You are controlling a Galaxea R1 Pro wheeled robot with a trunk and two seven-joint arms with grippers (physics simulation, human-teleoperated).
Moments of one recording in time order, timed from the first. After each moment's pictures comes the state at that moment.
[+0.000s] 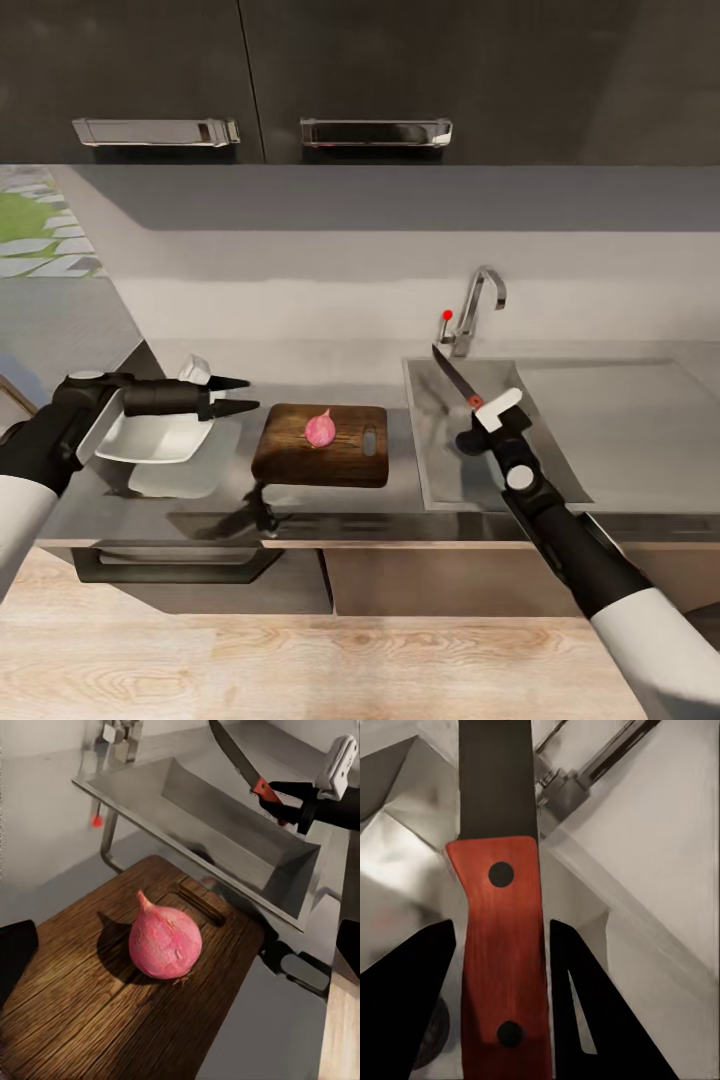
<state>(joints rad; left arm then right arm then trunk) -1.07 0.45 -0.27 -0.90 0.30 0.44 -1.24 -0.70 -0.22 0.35 -1.18 0.37 0.31 -0.14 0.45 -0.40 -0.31</state>
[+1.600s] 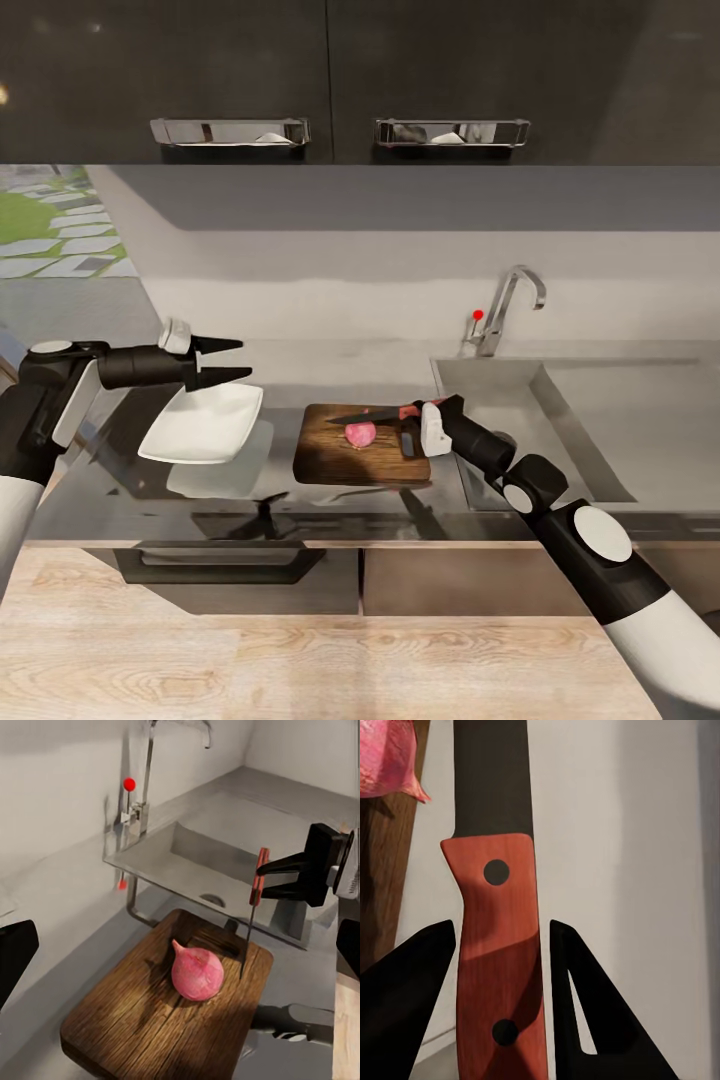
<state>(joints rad) -1.07 0.45 -0.15 -1.12 0.30 0.48 -1.25 -0.70 -0.26 0.44 -1.39 1.11 -0.23 0.25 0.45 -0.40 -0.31</state>
